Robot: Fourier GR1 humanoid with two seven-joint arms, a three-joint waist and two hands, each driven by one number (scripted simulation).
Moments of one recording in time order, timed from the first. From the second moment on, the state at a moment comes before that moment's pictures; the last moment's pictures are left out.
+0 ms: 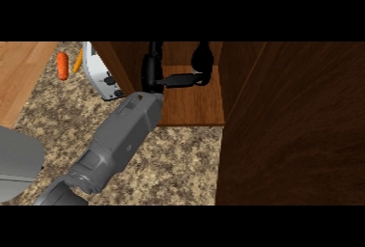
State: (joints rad) left arm -1.05 0.01 -0.27 -0.37 0.66 0.48 -0.64; right arm 0.29 -0.09 0.26 -2.51 -0.13 0.21 0.38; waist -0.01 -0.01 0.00
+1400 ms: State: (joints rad) left arm -0.28 0.12 -0.60 -1.47 0.51 0.62 -0.45; right arm 0.23 -0.11 0.29 -2.51 -0.11 0.15 0.42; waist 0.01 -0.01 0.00
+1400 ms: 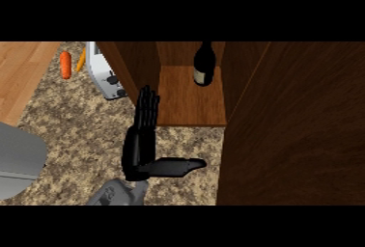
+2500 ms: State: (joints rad) left arm 0.21 0.43 -0.58 -1.96 0.50 0.57 -0.50; right arm 0.23 -0.22 0.52 -2.51 -0.10 0.33 0.50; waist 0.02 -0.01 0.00
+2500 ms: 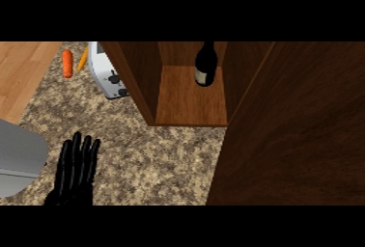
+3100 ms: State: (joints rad) left arm 0.36 0.57 -0.40 -2.05 0.64 0.41 -0.54; right arm 0.01 -0.06 0.76 -2.41 -0.03 0.12 0.68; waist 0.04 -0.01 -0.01
